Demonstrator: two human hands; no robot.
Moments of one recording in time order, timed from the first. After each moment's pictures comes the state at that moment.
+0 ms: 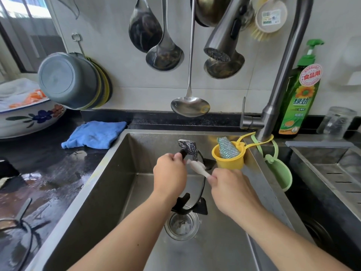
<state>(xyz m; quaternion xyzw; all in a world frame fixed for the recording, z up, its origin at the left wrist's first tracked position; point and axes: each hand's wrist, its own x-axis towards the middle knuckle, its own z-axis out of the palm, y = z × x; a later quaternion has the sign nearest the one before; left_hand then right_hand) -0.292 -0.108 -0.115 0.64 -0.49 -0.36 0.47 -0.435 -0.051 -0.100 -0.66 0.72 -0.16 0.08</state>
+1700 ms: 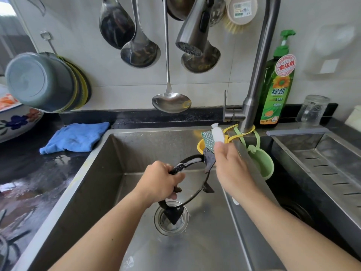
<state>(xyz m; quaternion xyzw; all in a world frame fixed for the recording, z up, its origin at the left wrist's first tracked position) -0.280 -0.093 -0.111 0.59 -0.65 -0.40 0.25 -0.464 -0.056 -0.096 -0.52 0.72 -0.39 0.23</state>
